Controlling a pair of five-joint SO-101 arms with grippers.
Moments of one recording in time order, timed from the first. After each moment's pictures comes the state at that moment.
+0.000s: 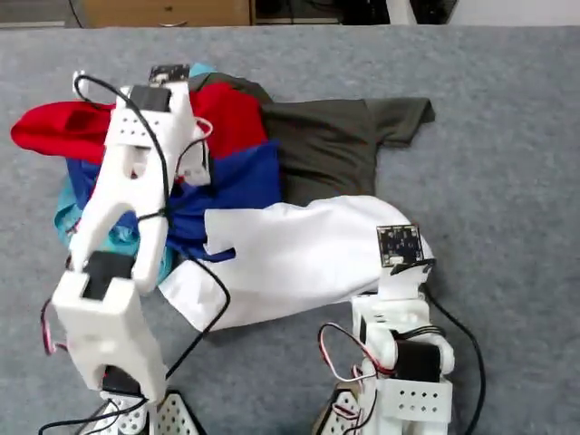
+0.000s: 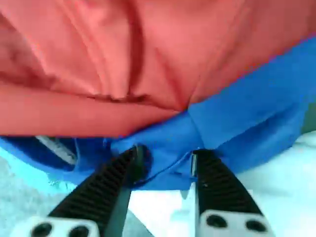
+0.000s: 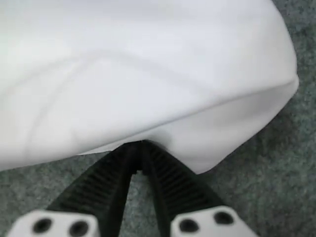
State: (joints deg) left arm 2.8 15.0 -13.3 90.5 2.0; right arm 1.6 -103.6 96.6 76.4 -0.9
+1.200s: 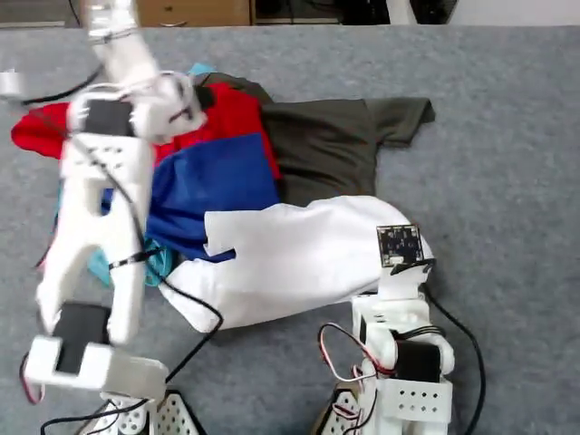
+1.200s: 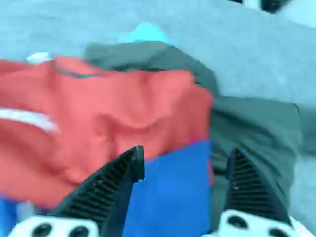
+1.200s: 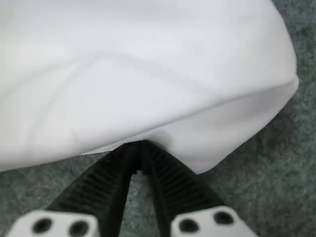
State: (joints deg) left arm 4.9 1.6 -11.9 66.0 9.9; right arm 1.6 -103.6 96.6 76.4 -0.9
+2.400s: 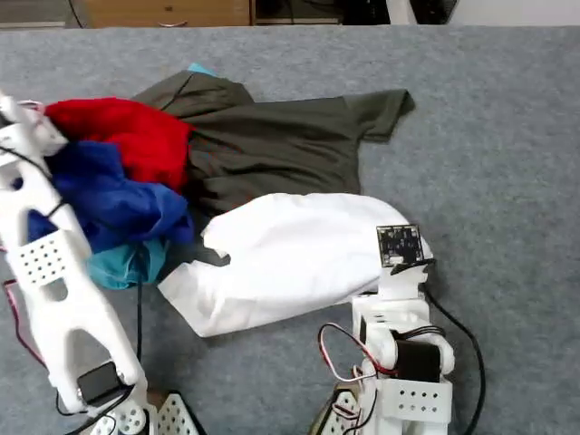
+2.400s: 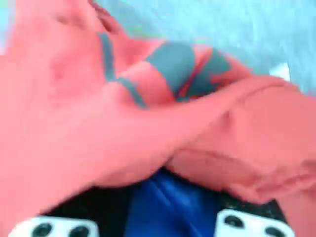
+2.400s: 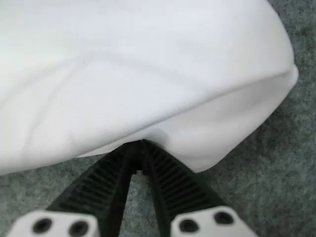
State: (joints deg) left arm -32.8 66.4 -92.7 100.1 5.1; right arm 1.6 -103.6 96.6 76.4 -0.9
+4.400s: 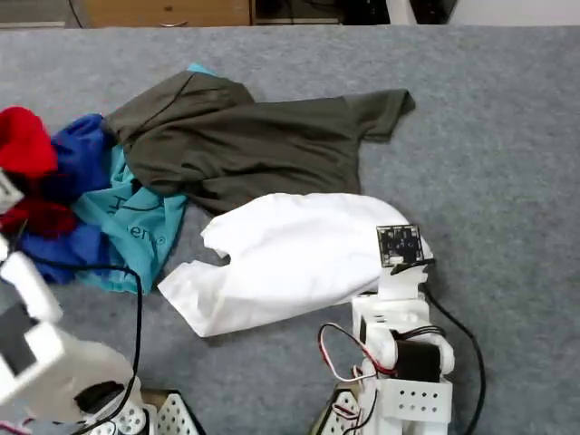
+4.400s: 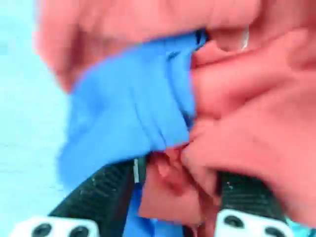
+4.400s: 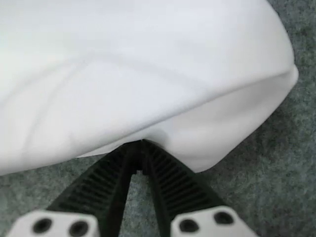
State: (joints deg) left arm -44.7 0.4 2.2 67.0 -7.6; right arm 1.6 -103.6 96.6 76.4 -0.9
